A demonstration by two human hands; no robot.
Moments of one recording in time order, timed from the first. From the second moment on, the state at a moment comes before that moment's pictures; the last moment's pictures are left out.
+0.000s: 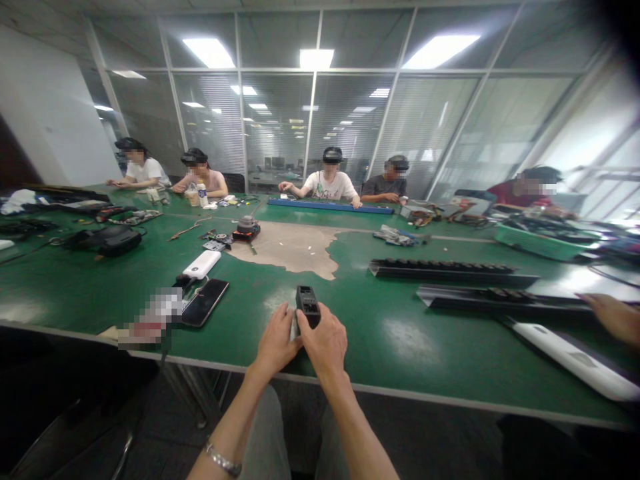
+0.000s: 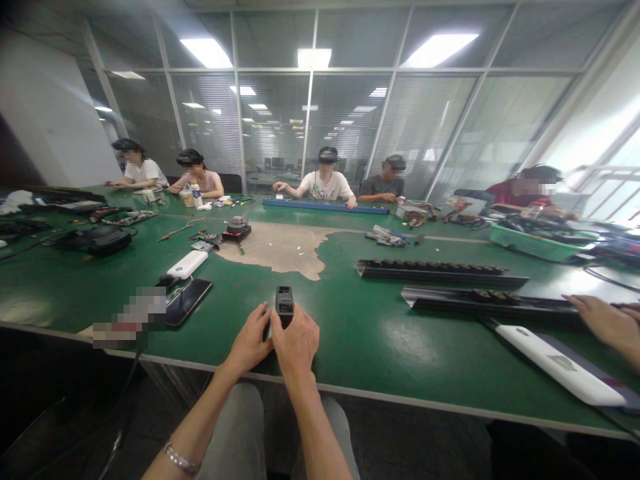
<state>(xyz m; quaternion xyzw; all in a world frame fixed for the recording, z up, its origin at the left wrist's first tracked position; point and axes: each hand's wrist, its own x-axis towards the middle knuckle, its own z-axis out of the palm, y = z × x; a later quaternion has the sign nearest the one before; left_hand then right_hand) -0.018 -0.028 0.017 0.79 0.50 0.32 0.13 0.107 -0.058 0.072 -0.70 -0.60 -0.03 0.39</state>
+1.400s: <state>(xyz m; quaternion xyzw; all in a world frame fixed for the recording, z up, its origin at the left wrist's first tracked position) -0.015 -0.032 0.028 0.79 0.51 0.30 0.14 0.189 -0.054 0.023 -0.77 -0.53 -0.07 0.34</state>
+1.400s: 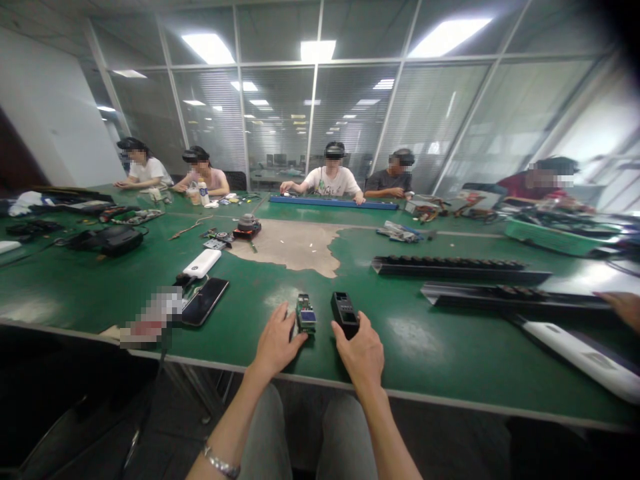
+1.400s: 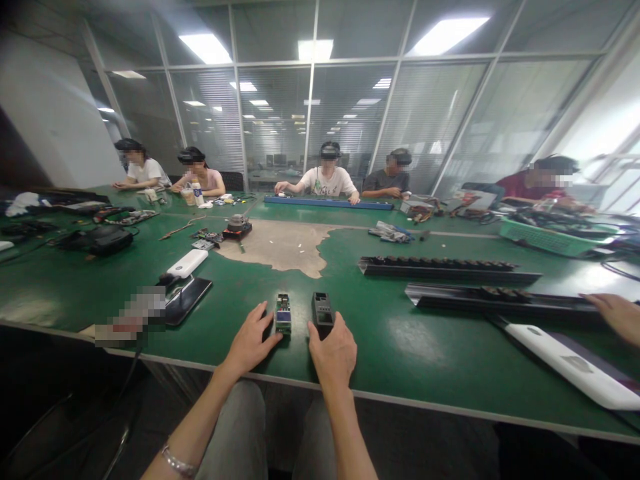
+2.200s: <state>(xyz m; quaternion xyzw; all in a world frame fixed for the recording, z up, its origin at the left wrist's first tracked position) -0.021 -0.031 0.025 0.79 0.49 0.33 0.16 0.182 -0.058 0.040 -0.76 -0.52 -0.02 0.39</state>
